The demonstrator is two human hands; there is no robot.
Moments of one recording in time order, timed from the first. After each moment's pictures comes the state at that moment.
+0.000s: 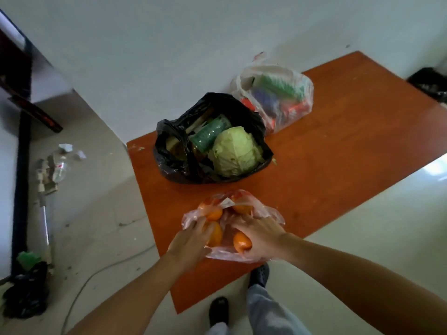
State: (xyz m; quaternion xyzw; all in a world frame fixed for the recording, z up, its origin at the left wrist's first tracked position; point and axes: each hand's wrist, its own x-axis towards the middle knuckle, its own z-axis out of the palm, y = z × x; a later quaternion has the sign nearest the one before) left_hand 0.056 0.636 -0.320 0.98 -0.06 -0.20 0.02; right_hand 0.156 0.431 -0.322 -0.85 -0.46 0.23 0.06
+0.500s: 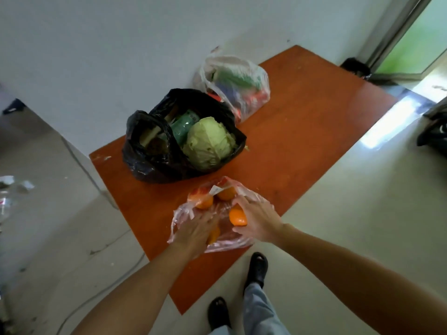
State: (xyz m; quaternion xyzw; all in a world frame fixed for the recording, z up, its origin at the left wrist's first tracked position) left_hand 0.067 0.623 -0.337 0.97 -0.16 -0.20 0.00; right_hand 0.116 0.422 -0.311 -0.94 -0.27 0.15 0.17
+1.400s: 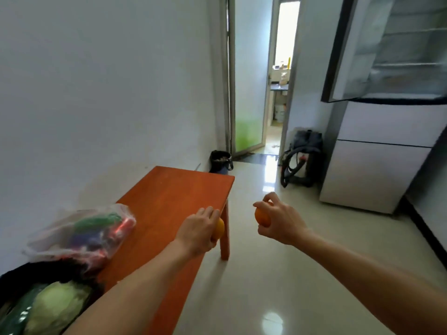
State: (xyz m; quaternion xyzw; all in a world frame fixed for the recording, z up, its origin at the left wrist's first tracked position) left_hand 0.198 0.252 -0.106 0.89 -0.45 0.08 0.00; right_hand 0.092 0.028 -0.103 -0.99 0.07 -0.10 0.09
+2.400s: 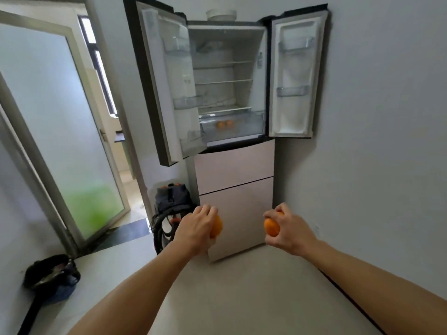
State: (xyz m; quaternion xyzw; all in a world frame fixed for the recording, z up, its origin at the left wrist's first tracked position) left_hand 0.351 -0.484 -0.038 0.69 -0.71 0.15 0.05; right_hand 0.104 -0.584 -0.062 -0.87 0.45 -0.18 0.08
